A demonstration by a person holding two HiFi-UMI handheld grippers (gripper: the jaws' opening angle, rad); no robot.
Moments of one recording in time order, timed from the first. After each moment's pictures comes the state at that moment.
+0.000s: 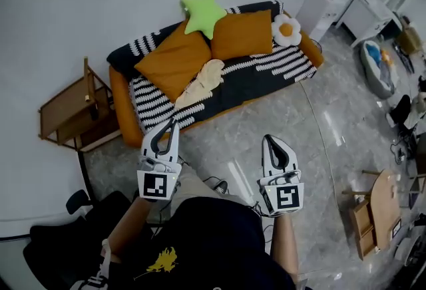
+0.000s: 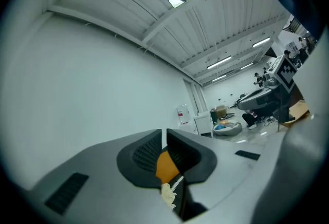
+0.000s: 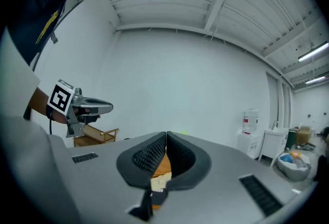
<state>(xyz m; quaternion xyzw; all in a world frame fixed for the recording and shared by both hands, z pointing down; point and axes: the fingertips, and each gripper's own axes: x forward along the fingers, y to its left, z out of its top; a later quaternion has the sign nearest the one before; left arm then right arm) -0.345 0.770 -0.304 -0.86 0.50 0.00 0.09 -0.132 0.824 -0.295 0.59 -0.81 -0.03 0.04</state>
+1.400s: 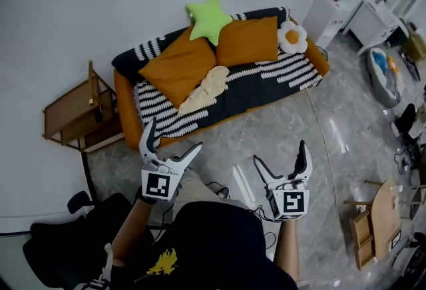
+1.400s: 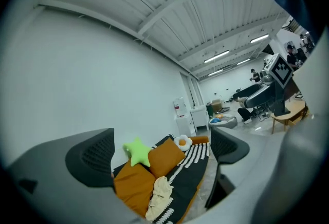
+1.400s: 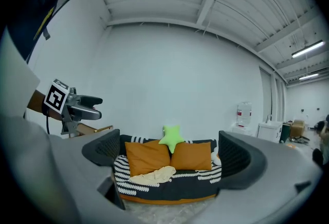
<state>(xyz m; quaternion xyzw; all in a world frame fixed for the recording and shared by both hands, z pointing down) -0.321 0.748 -0.283 -0.87 0.48 -0.04 0.10 -0.080 0.810 -0.267 0.61 -0.79 0.00 0.07</state>
